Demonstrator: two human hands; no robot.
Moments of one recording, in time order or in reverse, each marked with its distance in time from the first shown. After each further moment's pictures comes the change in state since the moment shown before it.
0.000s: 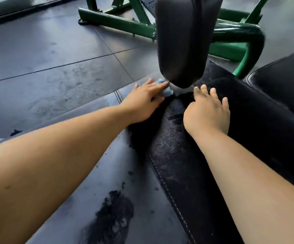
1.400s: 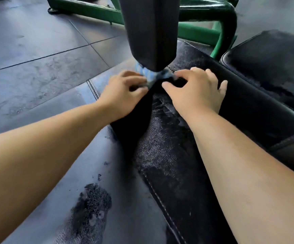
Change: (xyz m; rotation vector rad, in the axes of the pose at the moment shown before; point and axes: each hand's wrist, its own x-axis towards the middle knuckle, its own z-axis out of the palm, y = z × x) left_hand -0.018 0.035 0.011 -0.176 0.216 -0.091; right_hand 0.001 0.028 -0.011 0.195 0.094 0.086
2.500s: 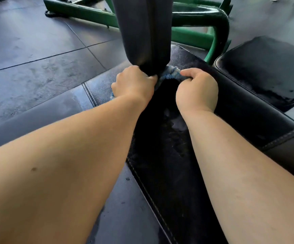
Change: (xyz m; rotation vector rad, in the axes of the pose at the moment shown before) left_hand 0.038 0.038 0.034 0.141 0.172 -0.441; right_hand 0.008 -0.001 -0.008 0.374 0.164 0.155
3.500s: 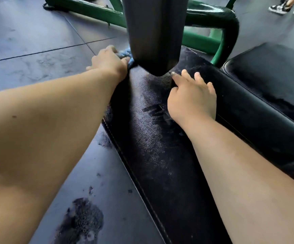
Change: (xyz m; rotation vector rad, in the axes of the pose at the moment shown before) left_hand 0.094 -0.049 -0.010 0.099 0.013 -0.012; right_hand -0.002 0.001 0.019 -0.561 -0.250 -0.311
